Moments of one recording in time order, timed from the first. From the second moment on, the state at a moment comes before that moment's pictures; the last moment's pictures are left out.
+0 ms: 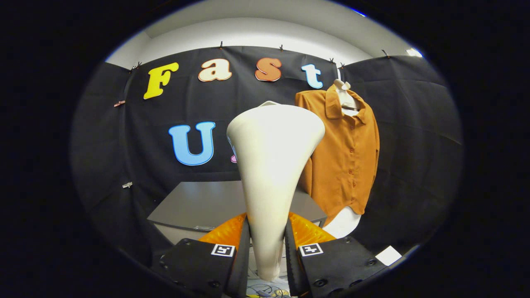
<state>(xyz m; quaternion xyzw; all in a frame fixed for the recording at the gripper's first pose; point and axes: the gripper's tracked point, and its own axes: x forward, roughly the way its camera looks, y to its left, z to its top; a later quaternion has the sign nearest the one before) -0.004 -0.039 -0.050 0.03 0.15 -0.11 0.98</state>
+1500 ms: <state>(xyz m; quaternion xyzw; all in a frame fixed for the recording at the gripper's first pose) 0.164 -0.280 -0.056 0.07 0.13 -0.06 0.99</state>
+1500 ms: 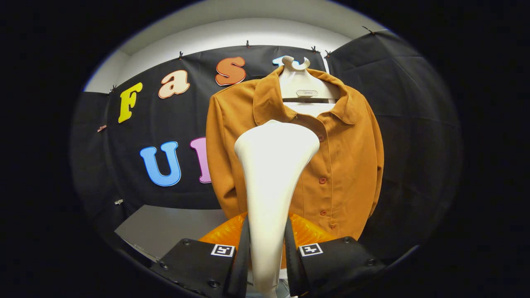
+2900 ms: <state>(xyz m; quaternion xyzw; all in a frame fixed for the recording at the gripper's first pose) 0.174 -0.298 -0.213 0.11 0.28 -0.03 0.95</state>
